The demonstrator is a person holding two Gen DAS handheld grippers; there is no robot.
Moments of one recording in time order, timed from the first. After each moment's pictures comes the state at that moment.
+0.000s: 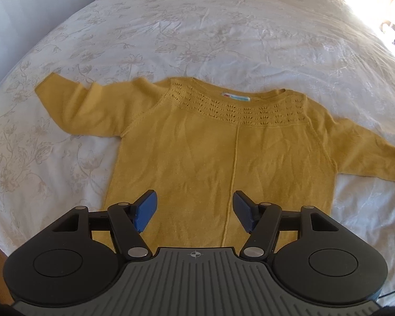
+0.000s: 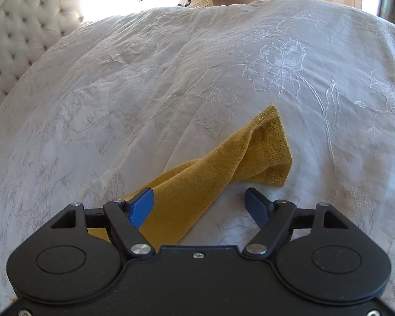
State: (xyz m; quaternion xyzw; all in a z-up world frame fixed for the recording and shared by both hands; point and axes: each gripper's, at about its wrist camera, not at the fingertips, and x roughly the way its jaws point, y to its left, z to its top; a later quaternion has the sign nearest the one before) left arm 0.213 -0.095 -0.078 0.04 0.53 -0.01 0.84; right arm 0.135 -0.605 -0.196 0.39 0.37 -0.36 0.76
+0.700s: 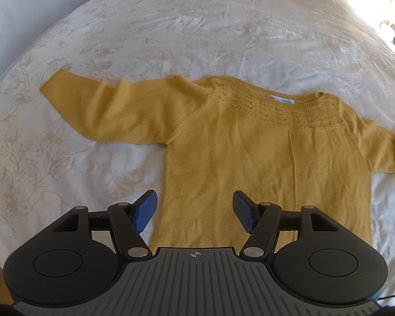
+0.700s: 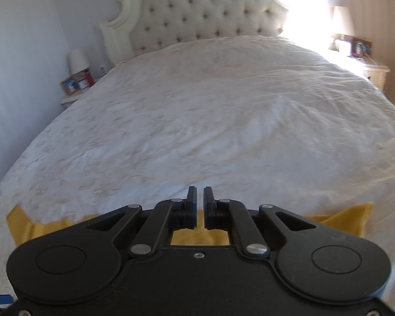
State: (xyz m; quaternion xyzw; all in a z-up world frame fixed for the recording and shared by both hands) left arm 0.247 0.010 -0.101 0.05 0.54 -0.04 0.84; right arm 0.260 -0.305 -0.068 0.16 0.35 -0.02 0.92
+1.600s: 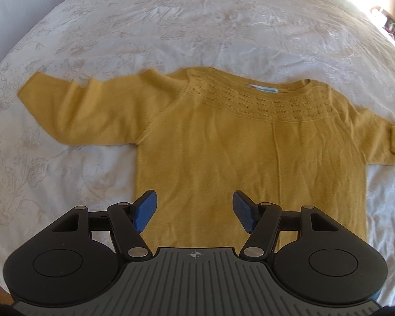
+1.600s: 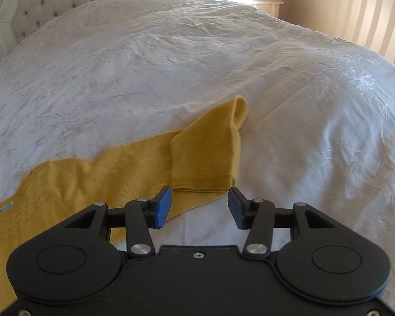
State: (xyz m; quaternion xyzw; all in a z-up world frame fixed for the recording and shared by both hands) left arm 0.262 -0.032 -0.118 0.06 0.55 -0.07 0.83; right arm 0.181 -0.459 -0.184 0.22 0.42 -0.30 0.83
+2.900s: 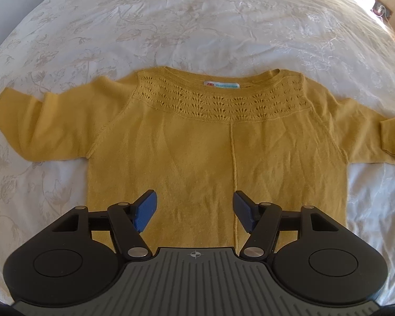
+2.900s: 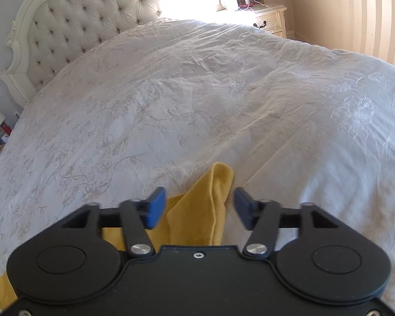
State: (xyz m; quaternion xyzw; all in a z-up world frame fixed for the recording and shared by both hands) left arm 0.275 -0.094 -0.129 0.08 0.57 -0.09 0.82; right arm 0.163 -0.520 -0.139 0.29 0.32 -0.25 0.87
